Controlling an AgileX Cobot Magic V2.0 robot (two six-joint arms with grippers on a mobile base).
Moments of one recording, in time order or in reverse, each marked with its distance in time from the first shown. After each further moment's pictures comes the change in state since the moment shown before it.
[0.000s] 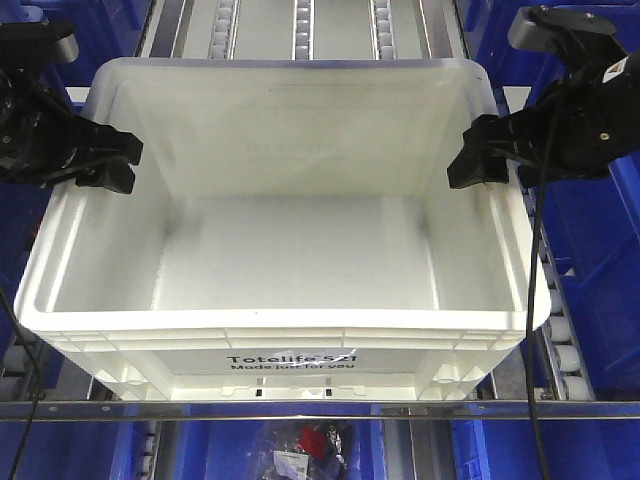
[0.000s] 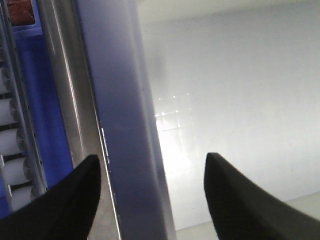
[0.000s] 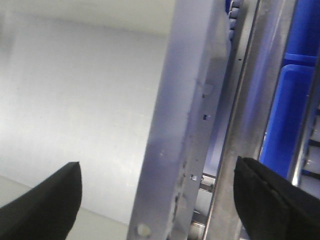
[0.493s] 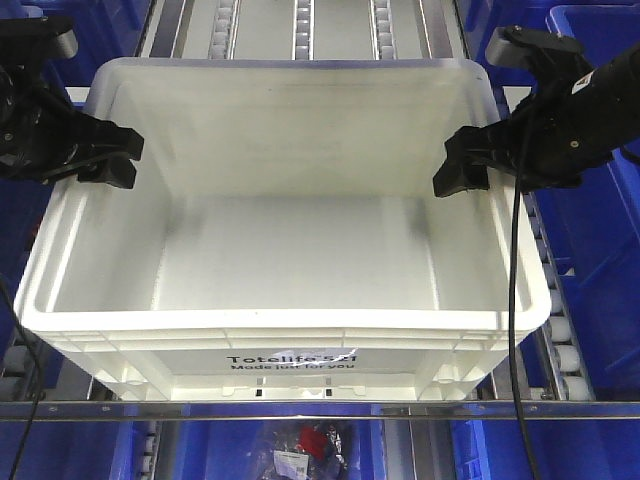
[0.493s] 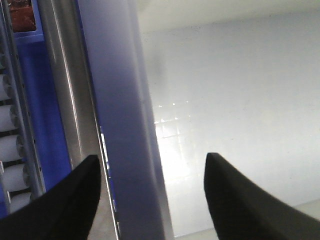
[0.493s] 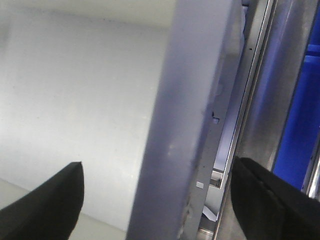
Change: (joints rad) left arm 0.000 0.000 0.000 0.000 -0.014 -0.009; right arm 0.000 0.075 0.000 0.024 -0.028 -0.017
